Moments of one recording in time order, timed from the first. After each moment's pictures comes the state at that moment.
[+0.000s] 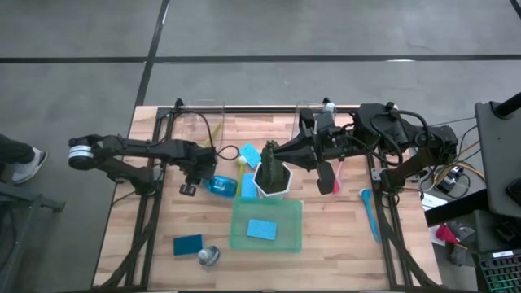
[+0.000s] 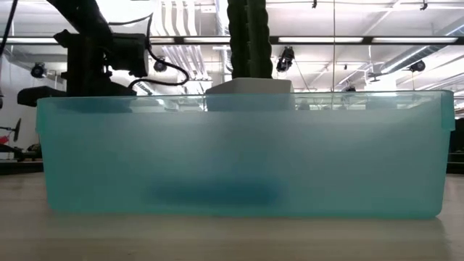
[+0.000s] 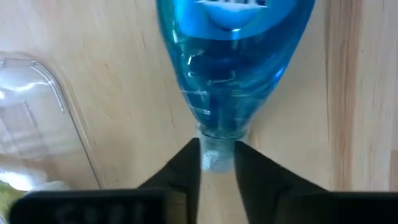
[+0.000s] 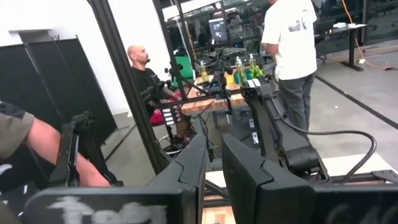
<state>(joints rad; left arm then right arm) 0.21 1.28 0.69 -0.87 0.03 0.42 0.19 1.49 1.89 -0.39 0.03 0.28</state>
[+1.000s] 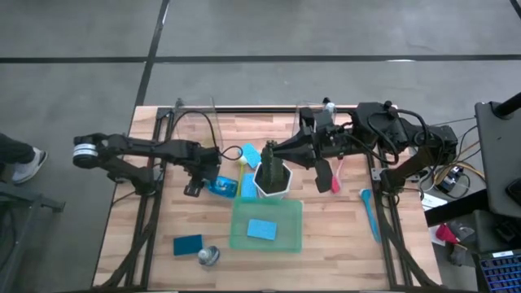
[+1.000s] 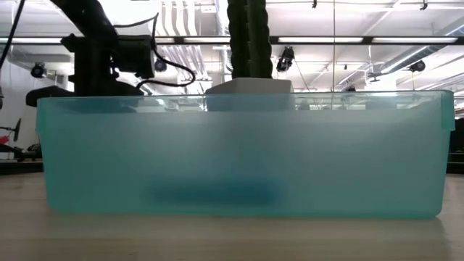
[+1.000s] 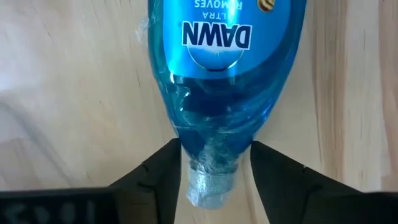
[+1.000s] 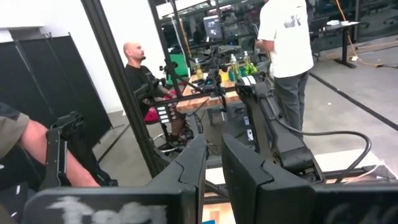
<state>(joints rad) 0.21 1.41 0.70 -0.80 0.08 0.41 0.18 1.49 1.89 -0.41 0.04 0.28</state>
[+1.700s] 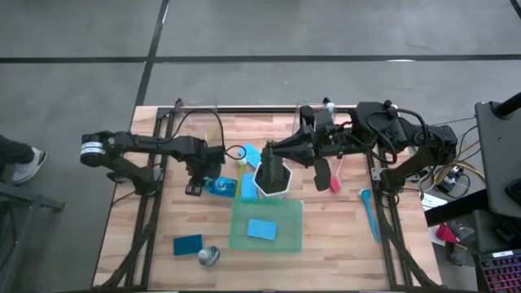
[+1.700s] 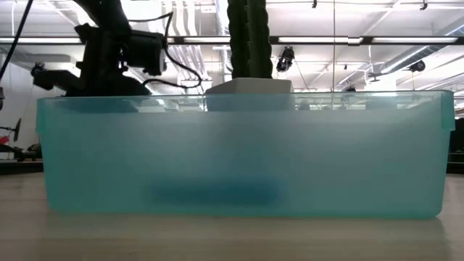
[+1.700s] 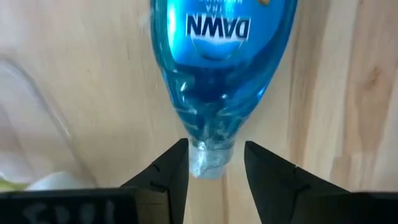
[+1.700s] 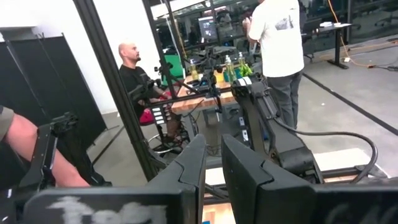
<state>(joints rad) 0.20 1.39 0.85 -1.00 0.09 0.31 0.18 1.49 1.89 -0.41 0.05 0.28</state>
